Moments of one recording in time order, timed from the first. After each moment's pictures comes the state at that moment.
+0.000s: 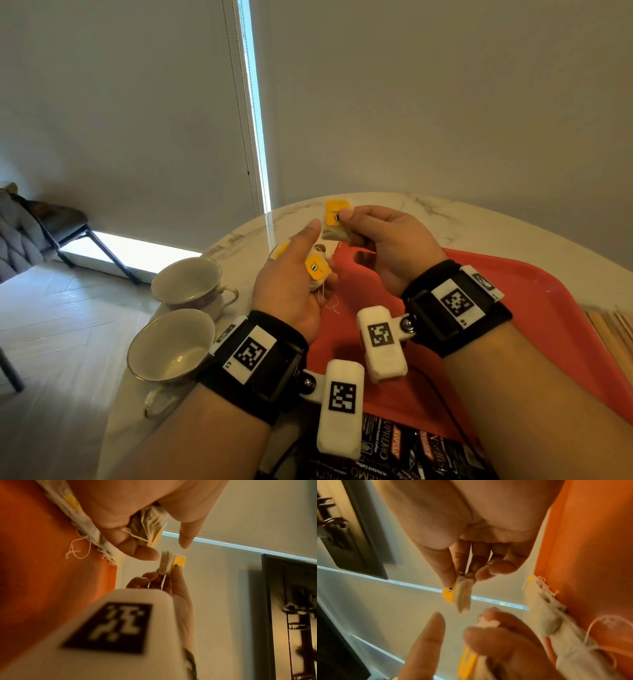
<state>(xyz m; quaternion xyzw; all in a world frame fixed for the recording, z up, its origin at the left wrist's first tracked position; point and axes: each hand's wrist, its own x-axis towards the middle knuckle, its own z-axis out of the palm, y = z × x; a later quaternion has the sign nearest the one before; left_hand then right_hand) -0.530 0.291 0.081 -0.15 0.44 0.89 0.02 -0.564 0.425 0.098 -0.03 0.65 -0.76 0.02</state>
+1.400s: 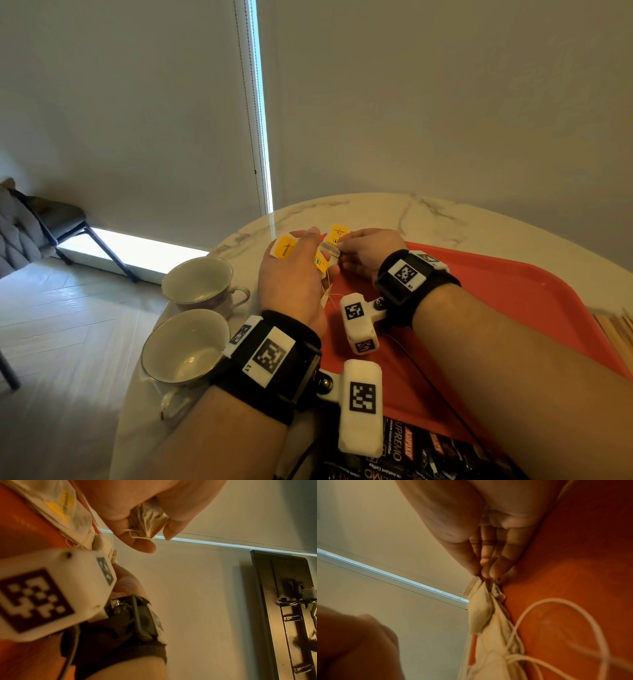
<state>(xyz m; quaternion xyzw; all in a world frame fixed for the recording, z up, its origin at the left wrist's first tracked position) -0.540 0.286 0.075 -0.18 0.48 0.86 -0.07 -0.627 0.401 0.055 0.15 0.73 -0.66 0.03</state>
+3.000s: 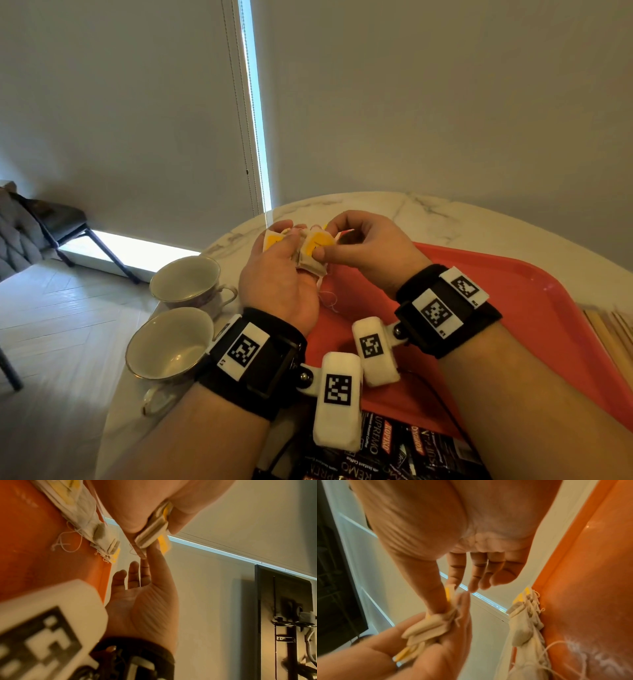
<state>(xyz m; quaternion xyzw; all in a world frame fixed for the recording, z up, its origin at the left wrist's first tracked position) -0.545 0.282 0.067 -0.11 0.33 0.93 -0.06 -0.563 0.422 0.090 -0.14 0.80 -0.59 -0.02</state>
